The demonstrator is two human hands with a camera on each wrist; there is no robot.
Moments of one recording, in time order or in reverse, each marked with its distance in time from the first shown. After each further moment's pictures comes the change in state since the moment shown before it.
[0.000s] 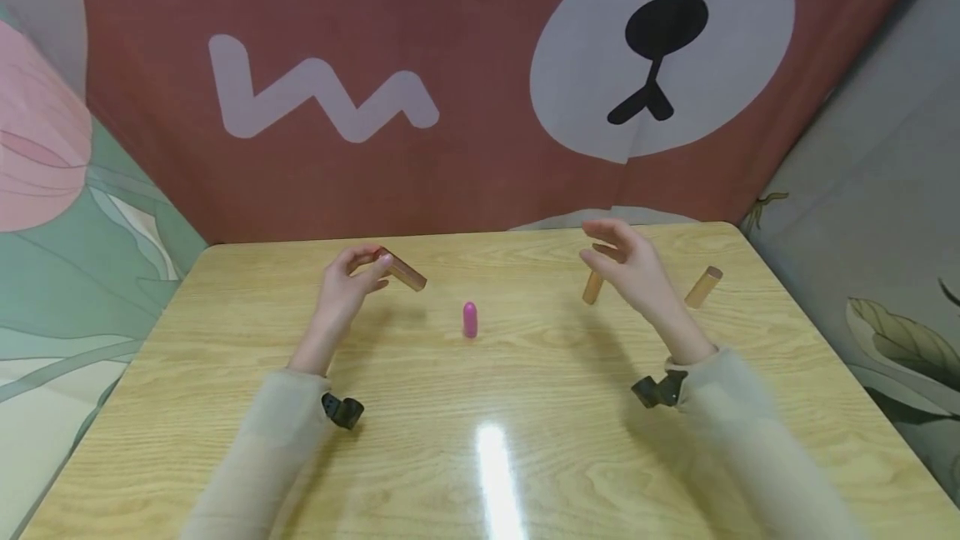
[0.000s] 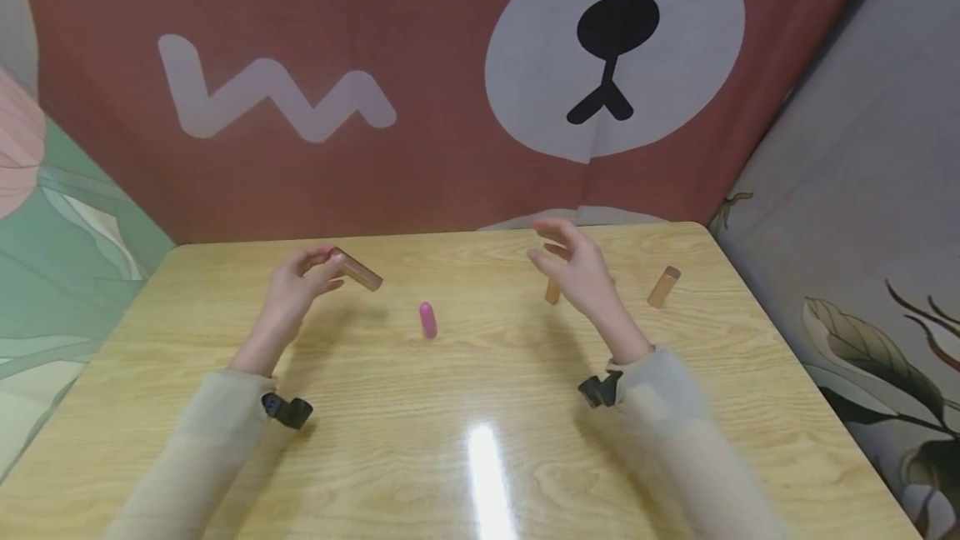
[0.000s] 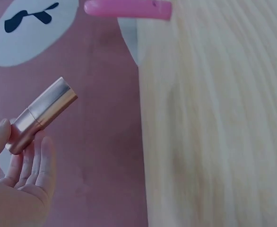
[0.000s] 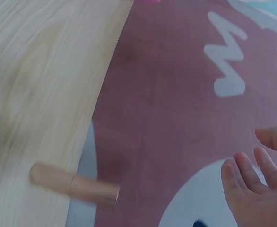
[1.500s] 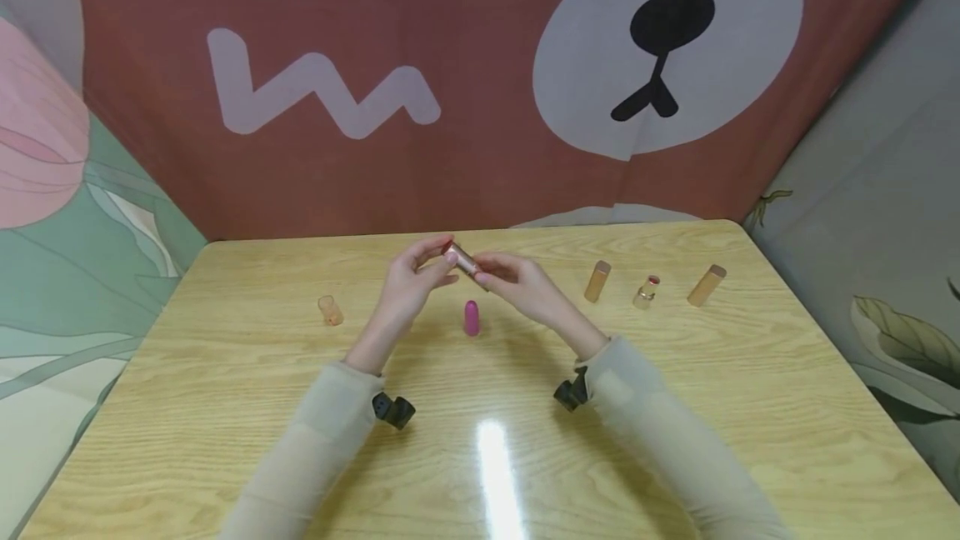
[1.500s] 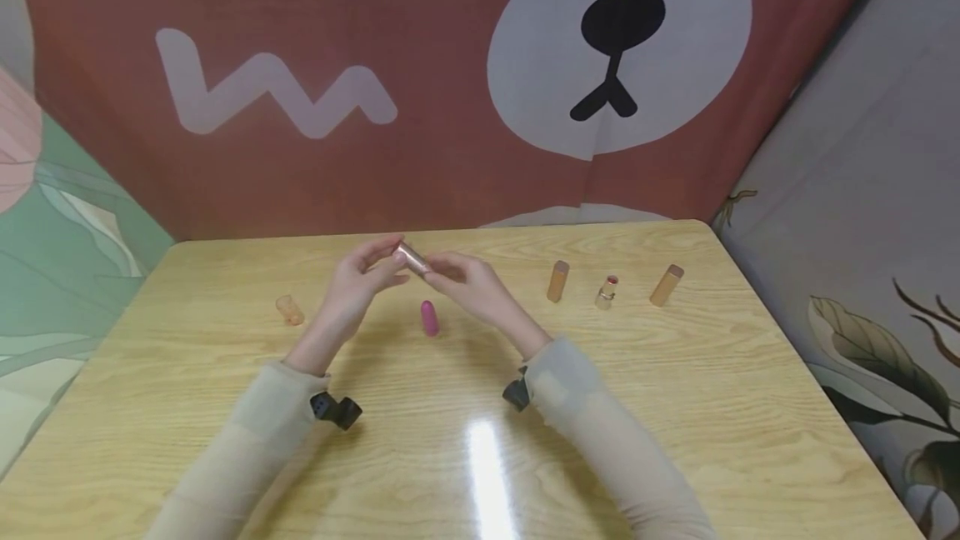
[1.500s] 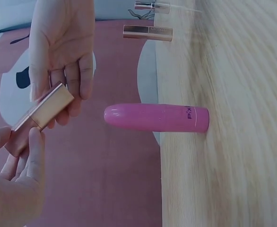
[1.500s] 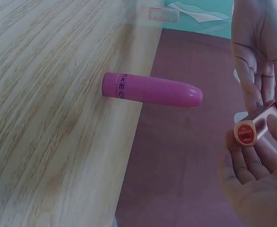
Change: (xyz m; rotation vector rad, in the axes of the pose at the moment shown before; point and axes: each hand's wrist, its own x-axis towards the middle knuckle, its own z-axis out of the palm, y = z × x) left_hand -0.011 0.026 0.070 -0.193 -0.183 0.069; right_hand 0.028 -0.009 0.109 0.077 -0.318 0.017
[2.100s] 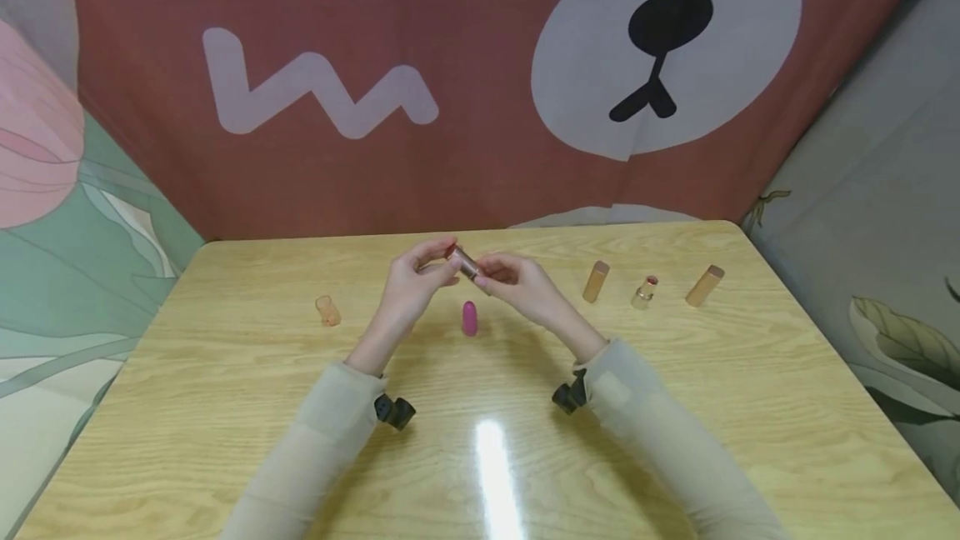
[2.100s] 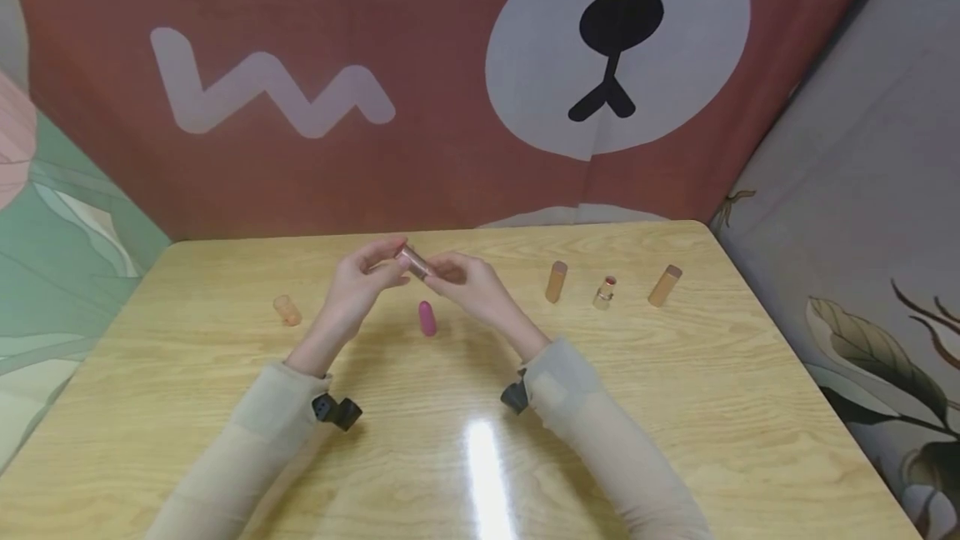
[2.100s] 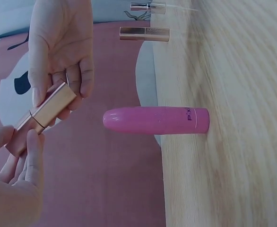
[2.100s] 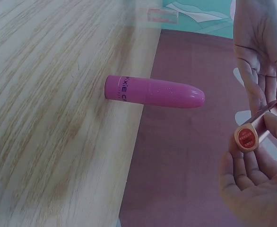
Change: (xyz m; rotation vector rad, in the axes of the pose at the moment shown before) left_hand 0.000 0.002 0.007 0.041 0.043 -0.023; right_hand 0.001 0.004 0.000 0.000 0.046 0.029
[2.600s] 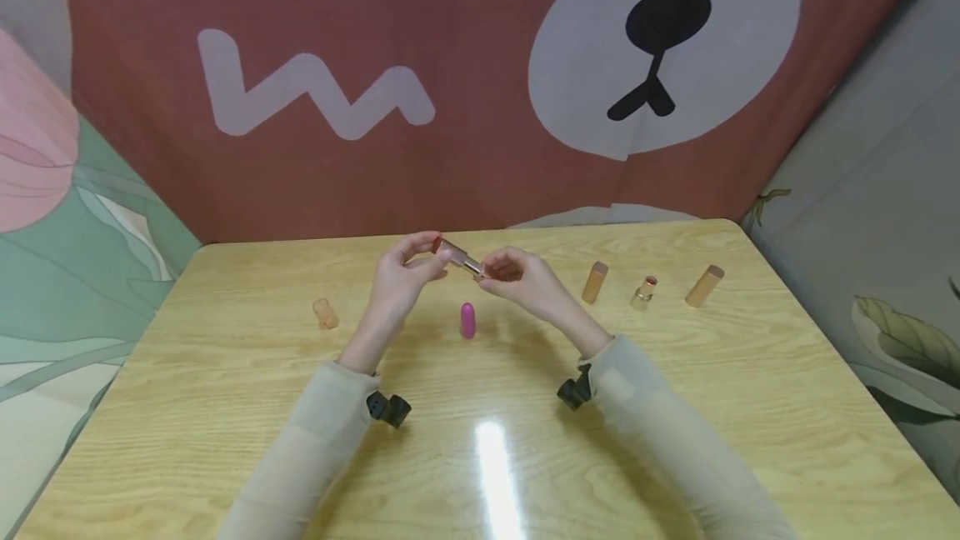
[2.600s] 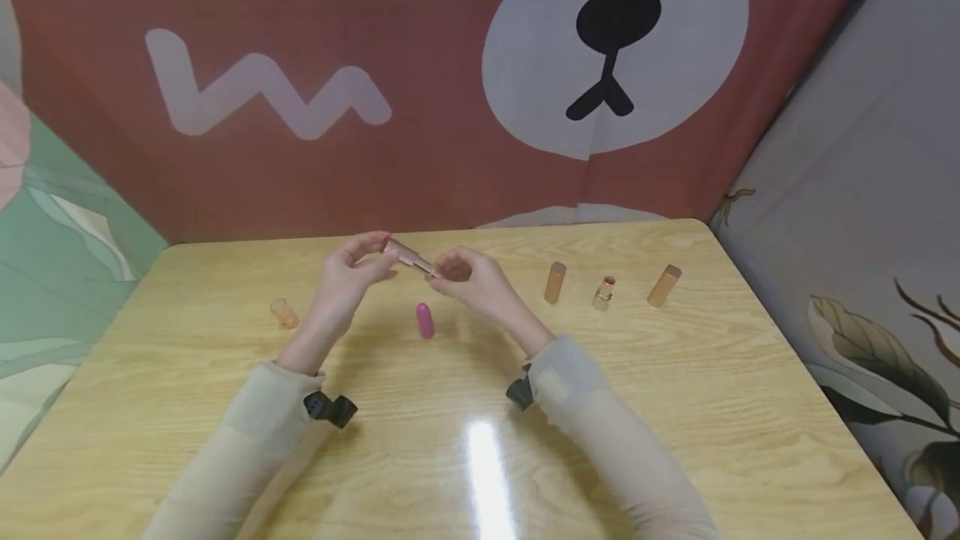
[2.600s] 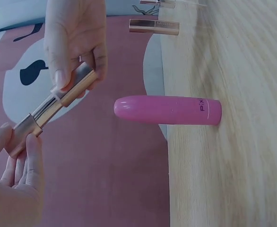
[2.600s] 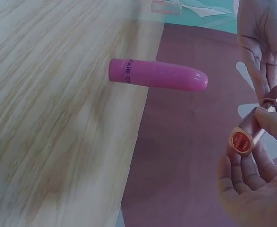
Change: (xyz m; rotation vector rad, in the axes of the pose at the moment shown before) left_hand 0.003 0.004 -0.007 0.000 0.063 -0.010; right_hand 0.000 0.004 -0.009 -0.072 0.053 0.019
